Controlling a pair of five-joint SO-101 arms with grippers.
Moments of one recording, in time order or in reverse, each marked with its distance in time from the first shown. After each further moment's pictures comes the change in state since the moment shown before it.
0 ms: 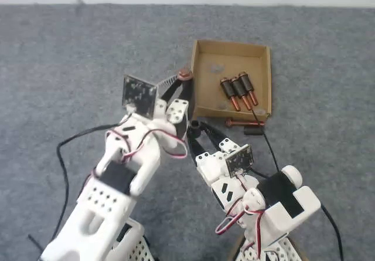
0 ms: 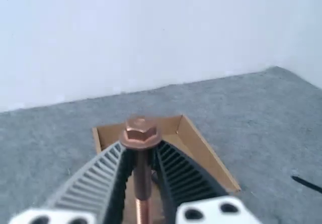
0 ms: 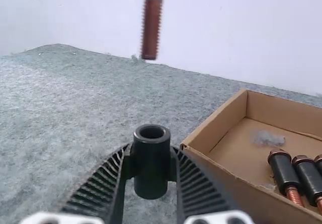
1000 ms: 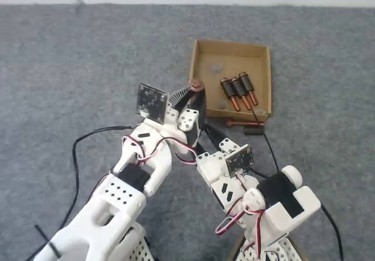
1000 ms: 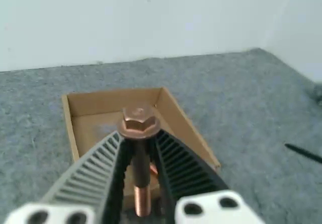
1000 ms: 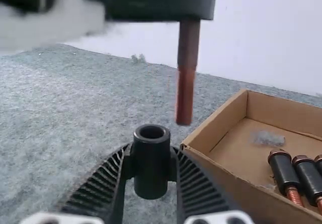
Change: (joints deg) left arm 3.3 9.1 10.1 -20.5 4.9; right arm 0.0 0.0 -0.1 0.0 0.0
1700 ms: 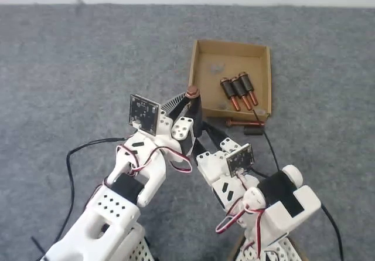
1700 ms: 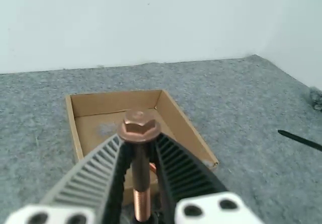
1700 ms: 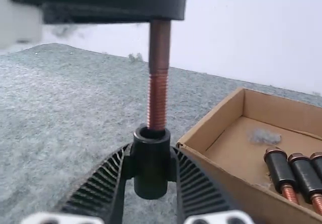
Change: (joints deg) left arm 0.0 -10.0 5.6 4.3 0.0; right arm 0.8 0.1 0.0 0.0 0.0
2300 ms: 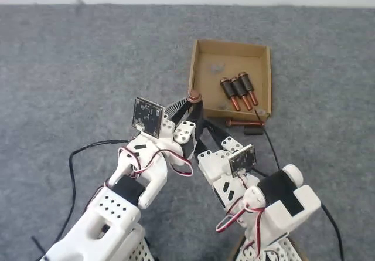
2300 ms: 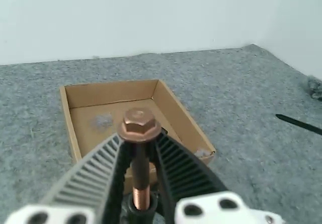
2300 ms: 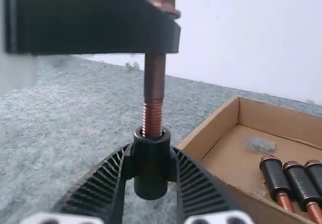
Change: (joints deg) left arm 1.1 -0.3 1.8 0.1 -0.3; right arm 0.5 0.4 -0.1 -2.3 0.0
